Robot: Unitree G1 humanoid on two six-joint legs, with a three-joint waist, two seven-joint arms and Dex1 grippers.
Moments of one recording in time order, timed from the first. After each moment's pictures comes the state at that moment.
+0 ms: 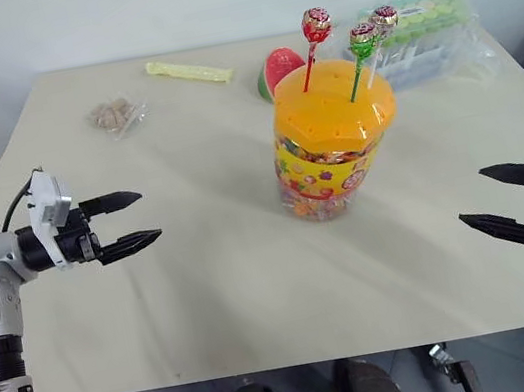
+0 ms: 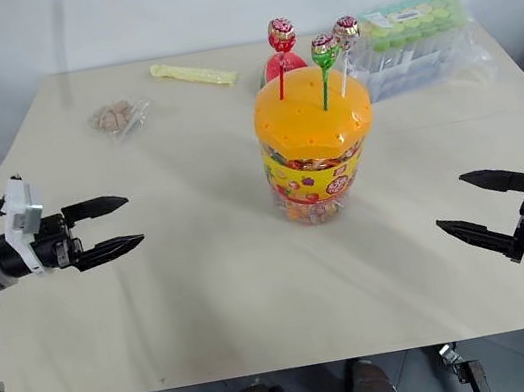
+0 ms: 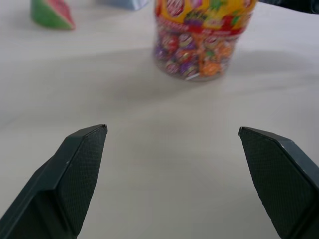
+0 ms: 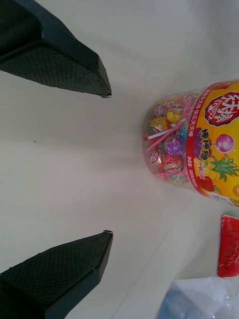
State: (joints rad) left arm -0.54 0.87 0.22 0.28 -0.50 0.34 -1.31; right arm 0.12 -0.93 -0.60 -0.20 0.64 0.36 1.11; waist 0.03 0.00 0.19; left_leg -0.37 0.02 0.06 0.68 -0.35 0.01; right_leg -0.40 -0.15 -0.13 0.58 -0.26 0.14
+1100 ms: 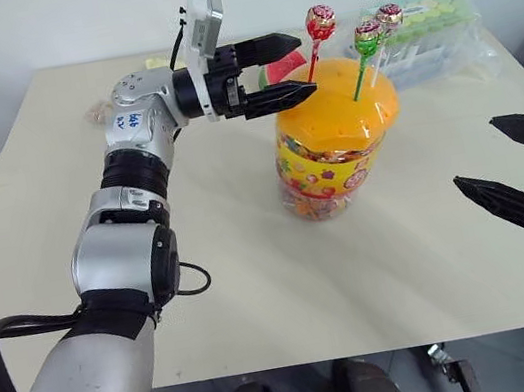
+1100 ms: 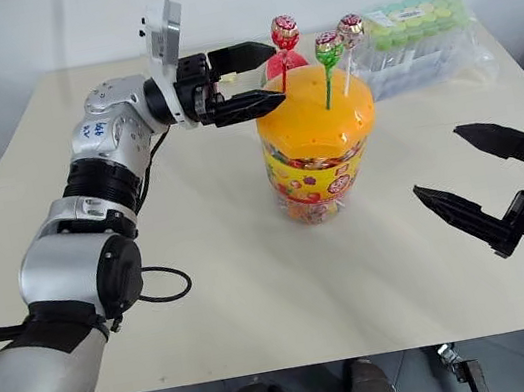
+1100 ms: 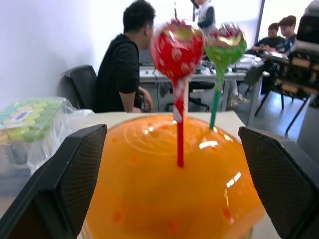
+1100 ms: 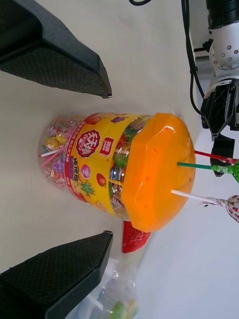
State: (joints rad) left arm -1.48 0.27 0.05 1.12 -0.32 0.07 -1.35; right arm 0.20 -0.82 -0.84 -0.71 1.01 0.55 0.75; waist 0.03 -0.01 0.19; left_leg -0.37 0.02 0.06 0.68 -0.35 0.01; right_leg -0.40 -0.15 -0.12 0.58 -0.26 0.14
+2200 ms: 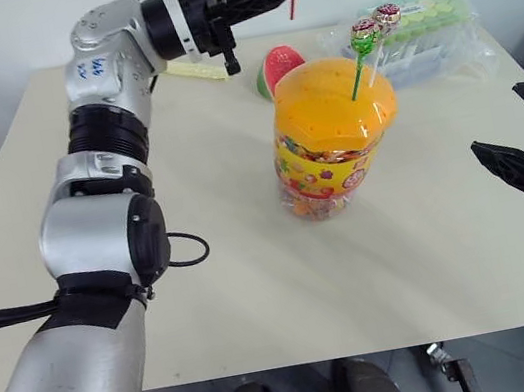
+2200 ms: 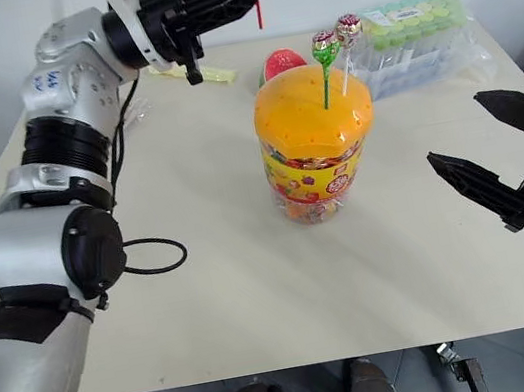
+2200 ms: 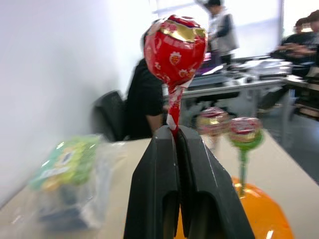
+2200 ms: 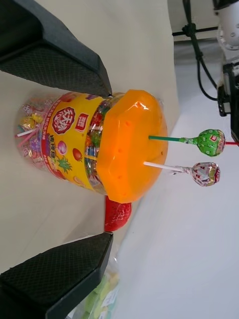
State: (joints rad) left arm -1.64 0.34 0.12 1.11 -0.25 0.15 -1.22; right arm 0.10 -0.85 -0.84 -0.63 1.04 0.52 0.73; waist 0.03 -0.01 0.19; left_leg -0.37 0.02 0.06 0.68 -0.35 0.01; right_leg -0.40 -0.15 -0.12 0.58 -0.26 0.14
